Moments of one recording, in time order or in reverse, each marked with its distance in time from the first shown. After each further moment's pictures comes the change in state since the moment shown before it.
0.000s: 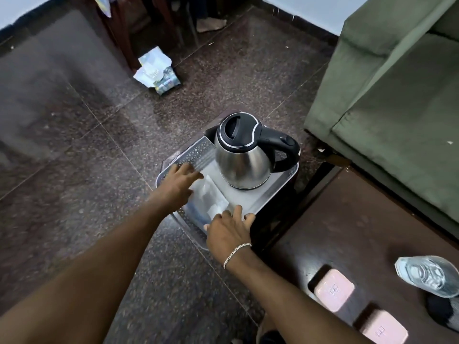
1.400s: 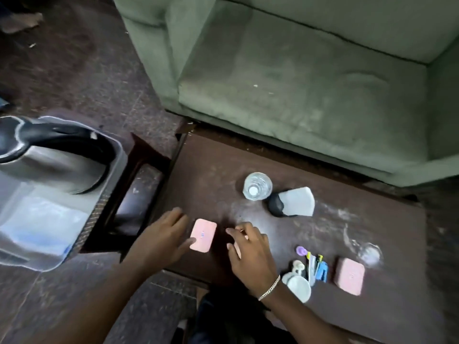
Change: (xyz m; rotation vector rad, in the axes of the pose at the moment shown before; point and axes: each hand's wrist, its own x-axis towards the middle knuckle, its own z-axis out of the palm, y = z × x) left_hand -0.071 0.325 0.064 -0.097 -0.059 0.627; right_hand -0.271 0.279 -0.005 0.214 0.389 0.392
